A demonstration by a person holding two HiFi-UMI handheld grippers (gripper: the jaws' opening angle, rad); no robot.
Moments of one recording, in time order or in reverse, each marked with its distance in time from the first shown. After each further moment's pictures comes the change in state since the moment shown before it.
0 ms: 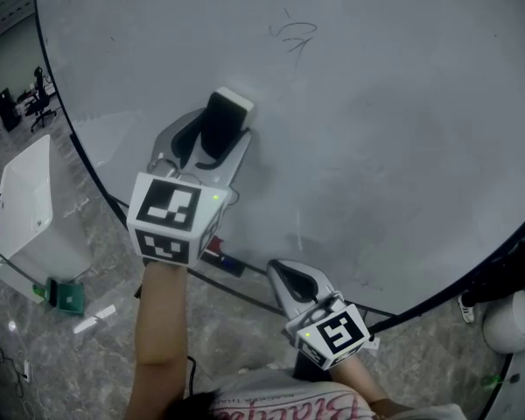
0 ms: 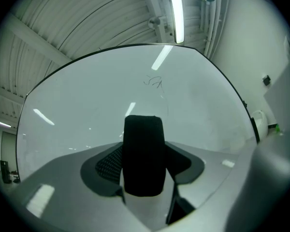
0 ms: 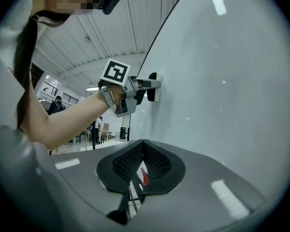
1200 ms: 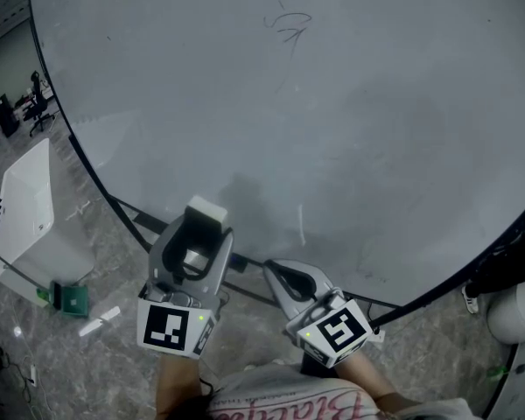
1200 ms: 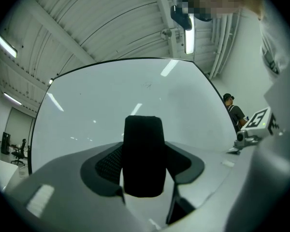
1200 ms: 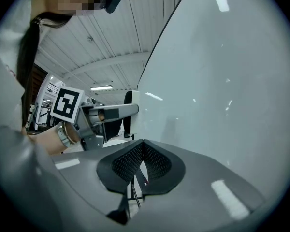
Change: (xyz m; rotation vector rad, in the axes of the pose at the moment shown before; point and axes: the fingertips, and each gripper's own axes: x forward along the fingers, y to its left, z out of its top) left arm -0.122 -0.056 -0.078 -0.178 -0.045 0.059; right arm 0.000 0.017 -0.005 -0.012 0.011 0.055
